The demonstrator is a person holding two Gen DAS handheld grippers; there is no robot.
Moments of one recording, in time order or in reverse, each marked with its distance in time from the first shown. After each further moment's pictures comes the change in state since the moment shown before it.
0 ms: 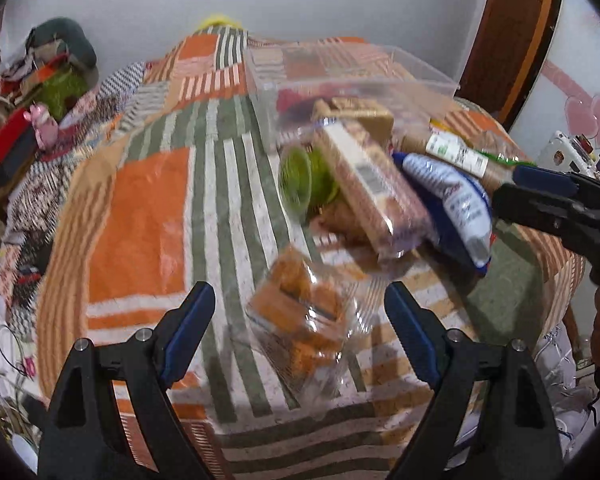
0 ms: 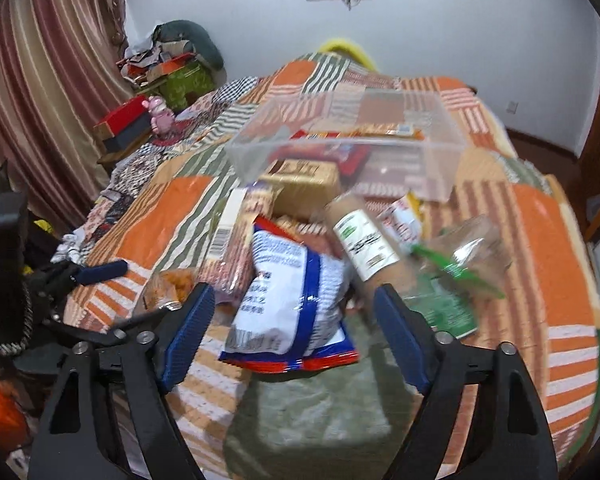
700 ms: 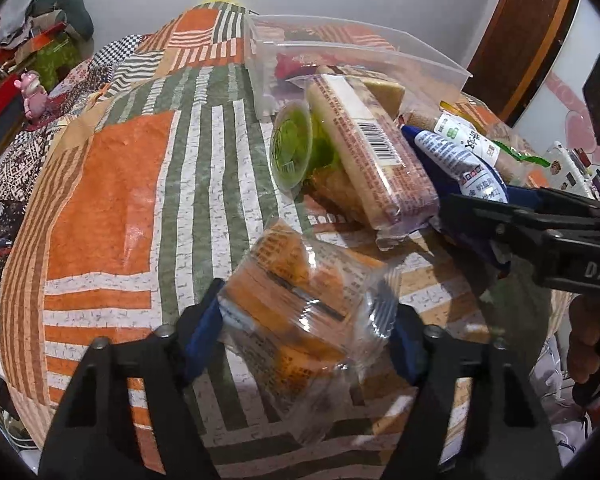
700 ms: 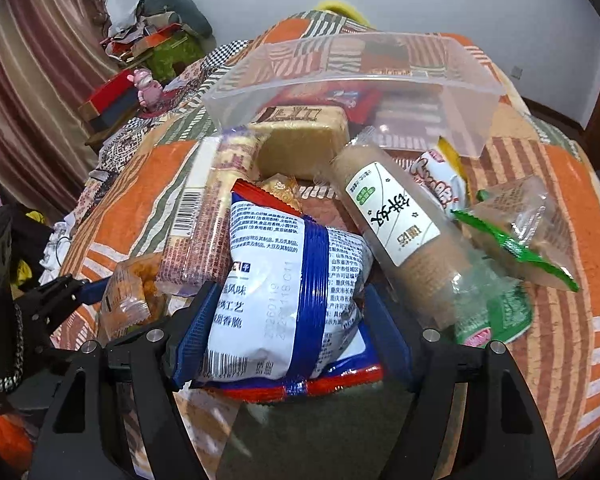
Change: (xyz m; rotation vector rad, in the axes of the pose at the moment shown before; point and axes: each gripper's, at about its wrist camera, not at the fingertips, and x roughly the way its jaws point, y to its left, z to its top) left arm 0.027 0.002 -0.009 -0.066 0.025 -0.046; right arm 0.044 0.001 -0.004 0.044 0.125 -0.003
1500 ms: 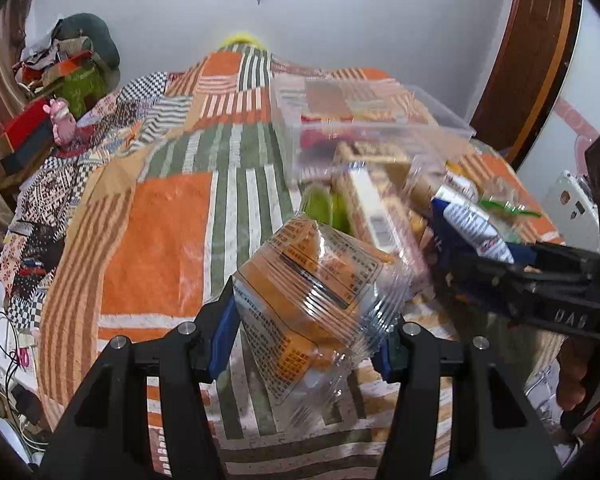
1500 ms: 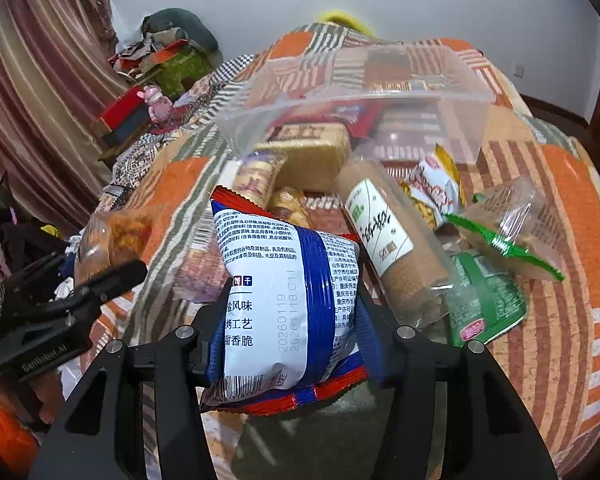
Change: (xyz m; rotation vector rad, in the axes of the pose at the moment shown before) left arm -0.051 0.005 0.026 -0.017 -0.139 0.065; right arm -0.025 -0.004 -0.004 0.013 -0.053 0.040
